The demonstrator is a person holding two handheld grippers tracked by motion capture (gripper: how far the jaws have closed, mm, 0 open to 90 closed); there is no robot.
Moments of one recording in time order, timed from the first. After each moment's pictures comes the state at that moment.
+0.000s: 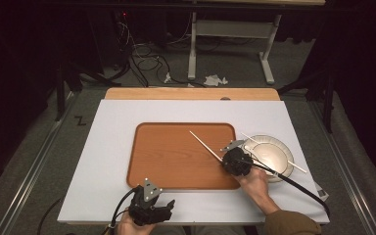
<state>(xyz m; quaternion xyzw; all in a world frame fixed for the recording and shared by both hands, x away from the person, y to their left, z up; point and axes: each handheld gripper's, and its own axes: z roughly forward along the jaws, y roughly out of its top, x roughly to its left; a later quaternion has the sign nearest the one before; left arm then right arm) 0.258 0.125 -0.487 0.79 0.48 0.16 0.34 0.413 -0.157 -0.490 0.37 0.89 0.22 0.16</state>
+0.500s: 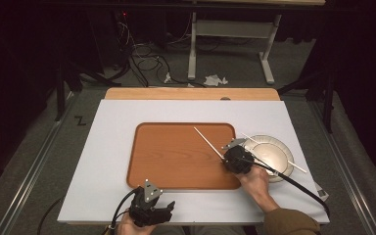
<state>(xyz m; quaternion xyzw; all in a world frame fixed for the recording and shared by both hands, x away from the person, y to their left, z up) 0.258 0.123 -0.490 0.80 0.48 0.15 0.34 0.417 -0.160 -0.488 0.38 0.88 0.22 0.18</state>
